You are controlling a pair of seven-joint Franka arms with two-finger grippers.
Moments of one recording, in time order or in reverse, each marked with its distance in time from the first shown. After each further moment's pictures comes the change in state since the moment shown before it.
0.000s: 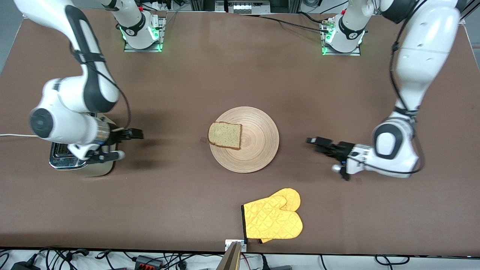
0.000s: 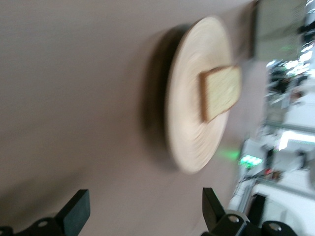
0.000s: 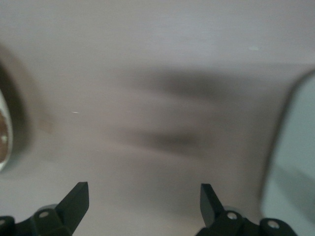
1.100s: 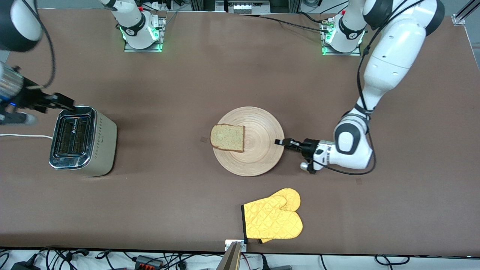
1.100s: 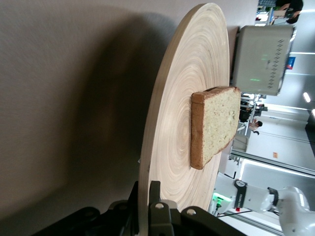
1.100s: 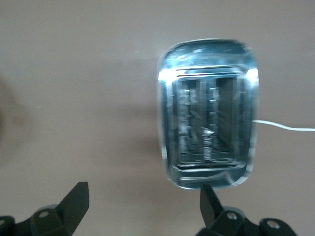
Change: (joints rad) left arm -0.190 0.136 -0.040 -0.079 -0.404 0.239 0.032; right arm -0.160 -0.325 -0.017 0.000 -0.201 -0.230 0.062
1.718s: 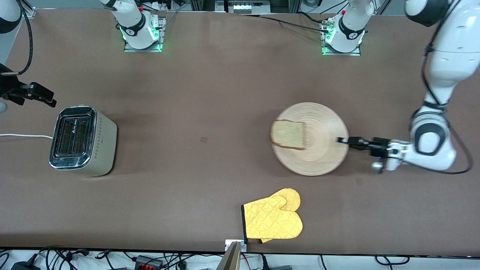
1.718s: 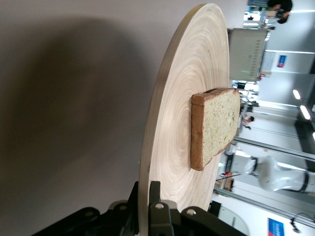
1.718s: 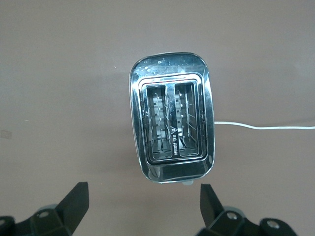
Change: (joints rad) left arm 0.343 -0.093 0.001 0.002 0.203 -0.314 0.019; right arm -0.052 -0.108 -0.016 0.001 -0.065 -0.005 -0.001
